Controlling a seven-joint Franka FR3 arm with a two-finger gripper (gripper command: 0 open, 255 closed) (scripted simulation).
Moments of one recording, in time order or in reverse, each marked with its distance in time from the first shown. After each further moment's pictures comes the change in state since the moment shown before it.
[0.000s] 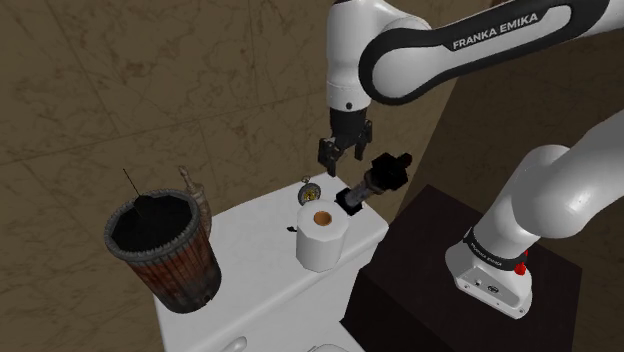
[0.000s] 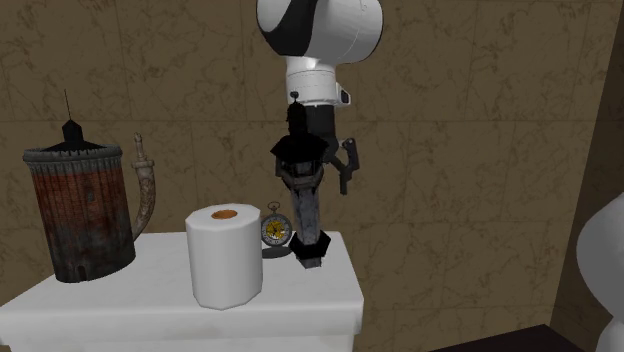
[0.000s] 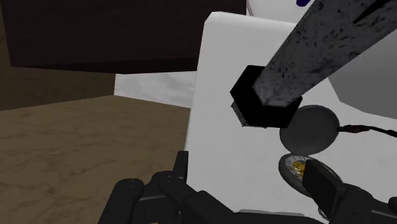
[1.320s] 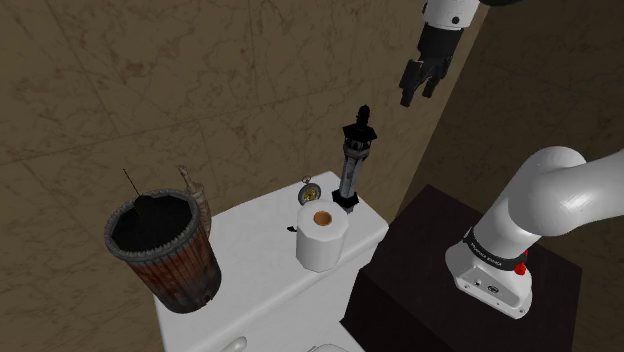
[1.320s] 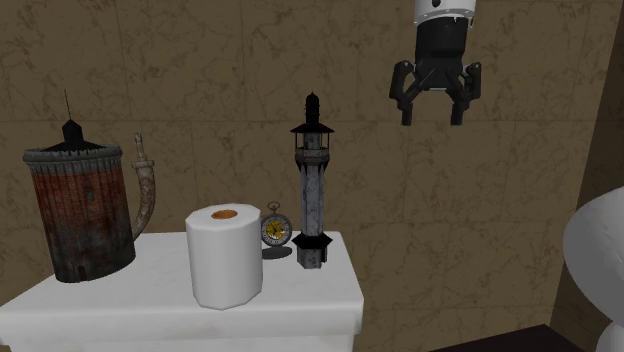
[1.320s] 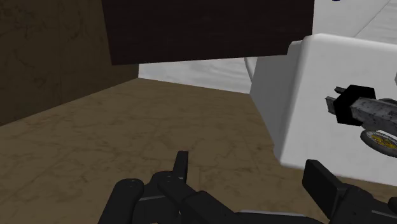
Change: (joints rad) arm -0.102 -0.446 -0.352 -0.052 -0.110 -0.279 -0.372
